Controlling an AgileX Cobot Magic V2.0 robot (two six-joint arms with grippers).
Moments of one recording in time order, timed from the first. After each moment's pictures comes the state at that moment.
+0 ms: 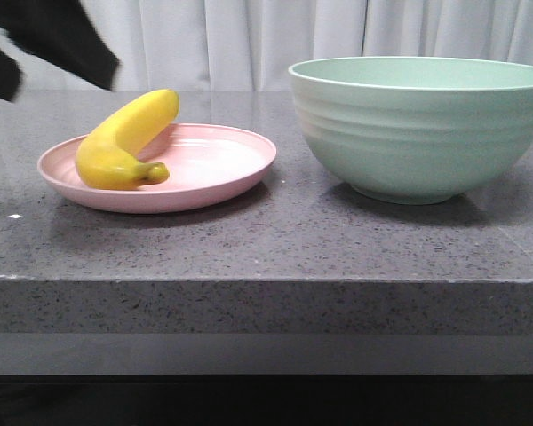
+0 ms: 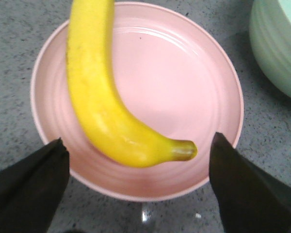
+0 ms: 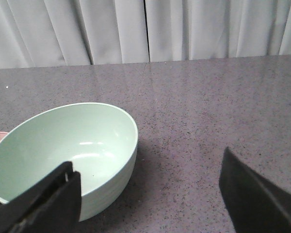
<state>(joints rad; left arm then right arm) -0.44 1.27 -0.97 -0.27 0.59 0.08 0.02 0.40 -0.59 0.16 0.43 0.00</state>
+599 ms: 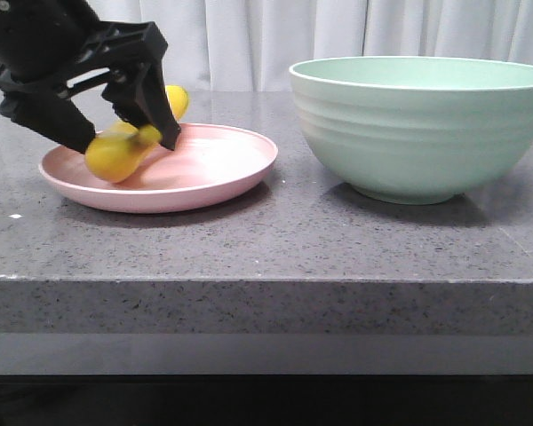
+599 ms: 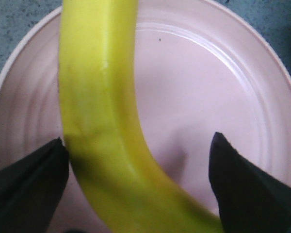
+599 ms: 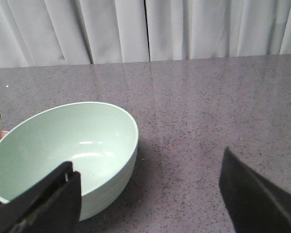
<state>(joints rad) -0.44 1.56 -1.12 -0.27 0.58 0.06 0.02 0.40 -0.59 0.16 0.43 0.00</state>
